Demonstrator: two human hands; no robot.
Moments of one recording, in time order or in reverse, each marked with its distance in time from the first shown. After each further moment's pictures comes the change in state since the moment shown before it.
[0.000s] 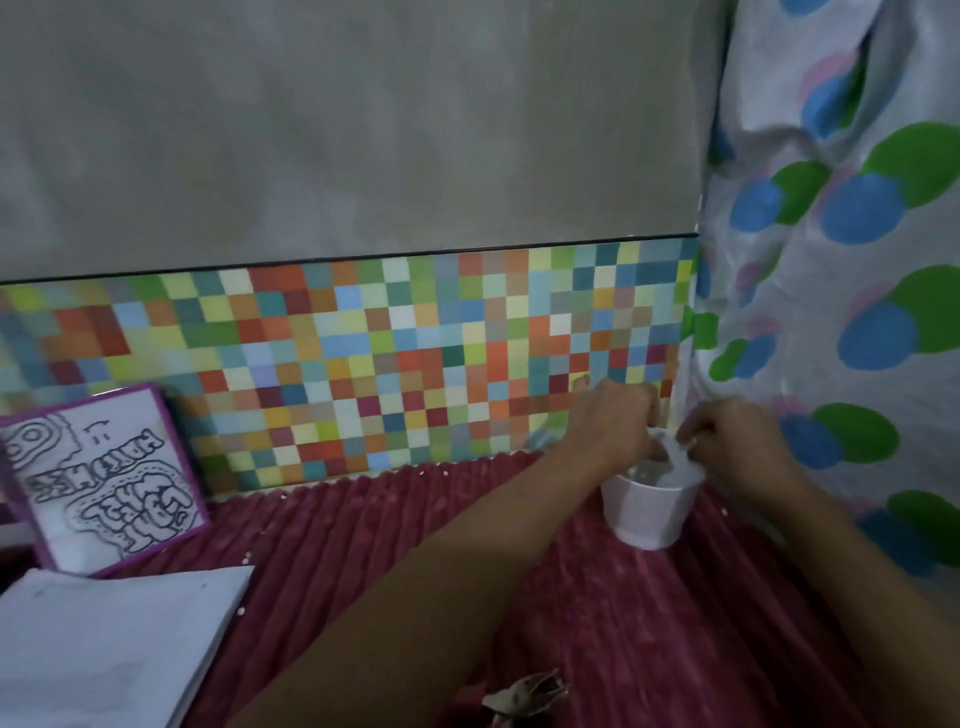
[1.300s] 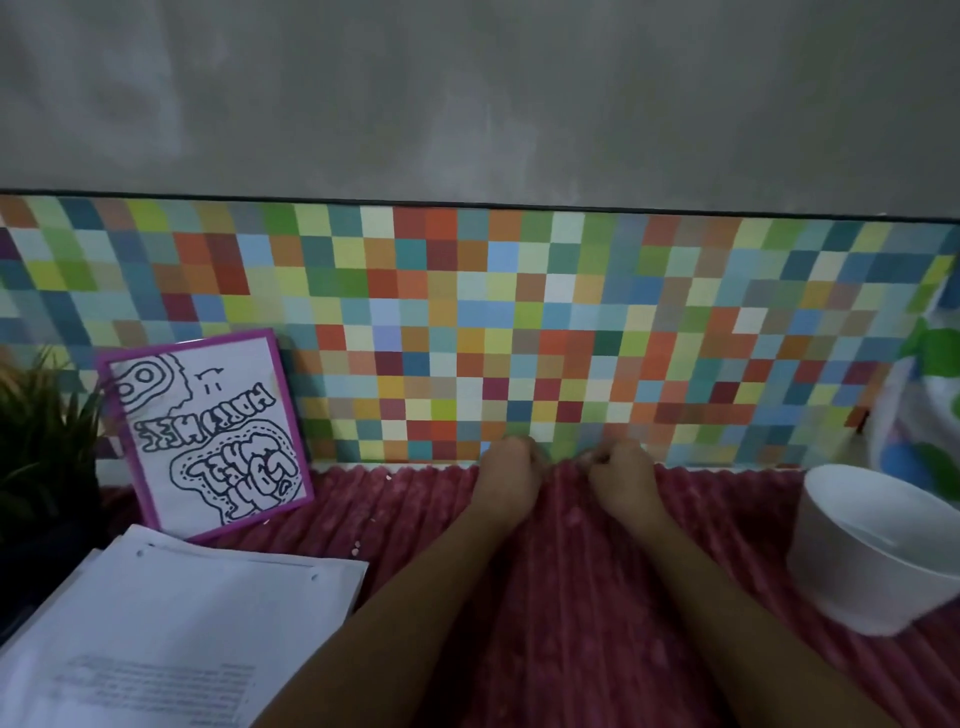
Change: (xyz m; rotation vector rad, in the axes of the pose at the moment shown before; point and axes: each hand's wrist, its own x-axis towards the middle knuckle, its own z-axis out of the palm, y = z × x) left_hand -0.105 -0.250 0.047 -0.354 0.159 -0.573; right_hand 0.028 -0.160 0.238 0.266 -0.194 0.069
